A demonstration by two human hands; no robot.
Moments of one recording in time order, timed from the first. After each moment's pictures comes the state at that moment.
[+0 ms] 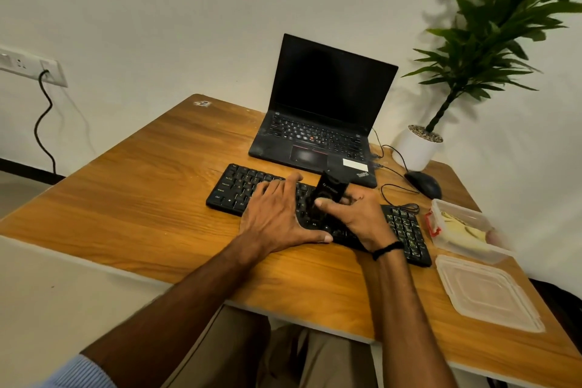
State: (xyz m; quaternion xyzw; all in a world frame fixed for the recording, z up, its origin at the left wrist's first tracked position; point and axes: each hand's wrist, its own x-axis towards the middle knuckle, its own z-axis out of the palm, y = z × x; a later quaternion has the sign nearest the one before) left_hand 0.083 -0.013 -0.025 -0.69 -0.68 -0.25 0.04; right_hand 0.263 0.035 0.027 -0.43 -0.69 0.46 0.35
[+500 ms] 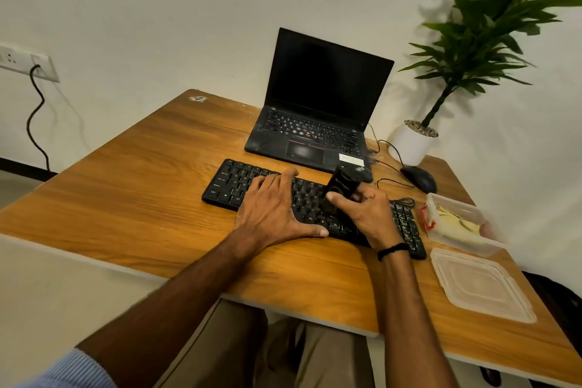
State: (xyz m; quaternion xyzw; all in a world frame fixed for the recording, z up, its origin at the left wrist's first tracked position) left_hand 0.083 -0.012 -0.025 -0.69 -0.67 -0.25 0.05; right_hand 0.282 0.031 0.027 -0.45 -0.70 0.40 0.38
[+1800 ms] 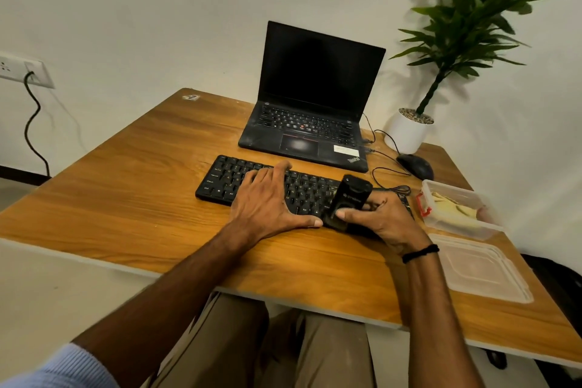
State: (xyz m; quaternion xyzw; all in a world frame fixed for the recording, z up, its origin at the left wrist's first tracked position) left_hand 0.081 -0.012 -0.023 -0.69 -0.67 -0.26 0.03; right_hand 0.332 0.024 0.027 -0.42 -0.71 0.47 0.31
